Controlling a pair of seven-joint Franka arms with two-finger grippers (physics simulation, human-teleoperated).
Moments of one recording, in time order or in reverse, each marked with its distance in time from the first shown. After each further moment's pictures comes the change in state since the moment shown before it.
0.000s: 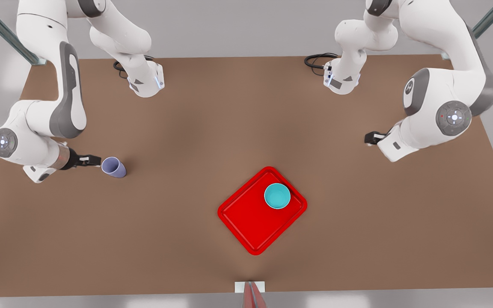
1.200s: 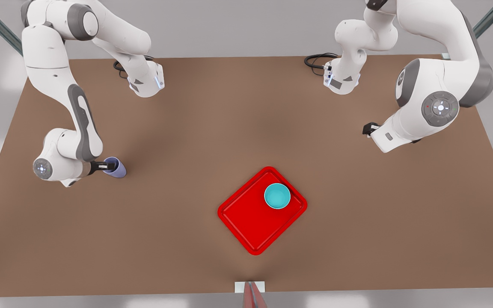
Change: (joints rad) left arm -0.007 -0.041 -0.043 -0.025 0.067 -0.047 0.032; right arm -0.067 0.208 -0.052 -0.226 -0.006 0.227 -0.008
